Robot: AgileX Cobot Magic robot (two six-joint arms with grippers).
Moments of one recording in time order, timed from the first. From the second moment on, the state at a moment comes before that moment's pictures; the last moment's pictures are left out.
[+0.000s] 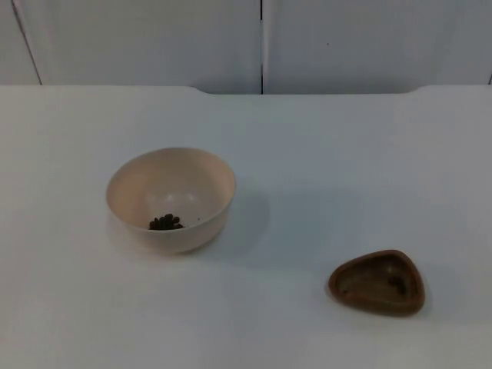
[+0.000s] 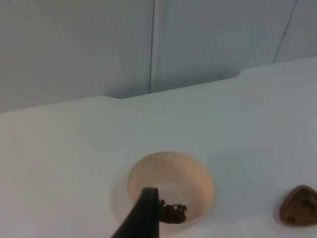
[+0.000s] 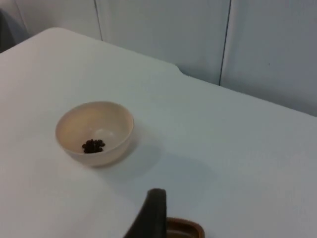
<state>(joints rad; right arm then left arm) 0.49 0.51 -0.64 0.11 0.62 -0.14 -0.15 0.43 -0.73 -0.39 0.81 0.29</state>
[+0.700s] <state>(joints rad) 0.49 0.31 -0.57 0.11 0.84 -0.14 -0.15 0.23 -0.62 -0.36 1.01 0.29</state>
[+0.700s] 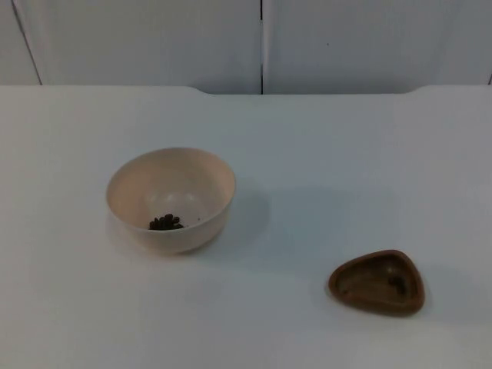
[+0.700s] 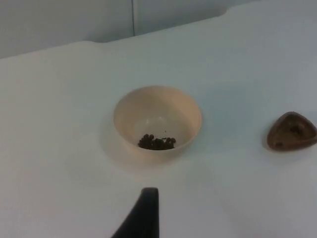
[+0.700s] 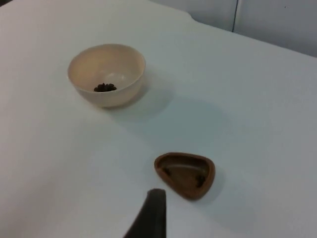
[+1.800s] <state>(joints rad) 0.49 0.00 -0.57 0.13 1.04 -0.13 -0.15 0.00 -0.51 -0.07 1.08 0.05</state>
